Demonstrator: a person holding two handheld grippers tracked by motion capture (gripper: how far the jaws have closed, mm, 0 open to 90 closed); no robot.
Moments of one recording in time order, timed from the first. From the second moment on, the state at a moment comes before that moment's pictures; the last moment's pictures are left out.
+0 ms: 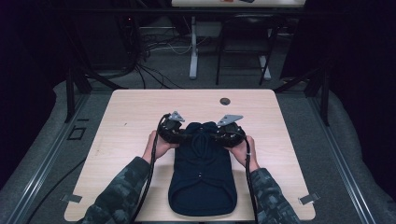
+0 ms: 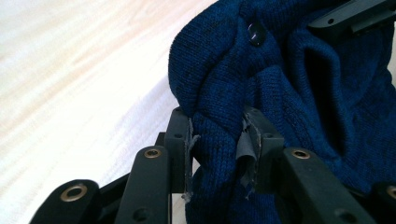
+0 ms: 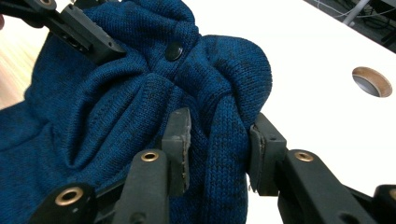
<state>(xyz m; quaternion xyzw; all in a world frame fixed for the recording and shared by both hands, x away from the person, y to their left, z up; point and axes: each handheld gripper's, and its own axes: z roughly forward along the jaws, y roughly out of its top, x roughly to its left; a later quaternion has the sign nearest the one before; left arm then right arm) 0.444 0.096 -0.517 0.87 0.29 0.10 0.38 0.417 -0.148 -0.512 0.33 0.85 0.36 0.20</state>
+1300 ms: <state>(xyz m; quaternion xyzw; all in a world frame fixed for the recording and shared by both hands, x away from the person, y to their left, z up) 0.412 0.091 -0.492 0.87 0.24 0.10 0.41 0.380 -0.174 -0.500 0.32 0.80 0.45 0.25</state>
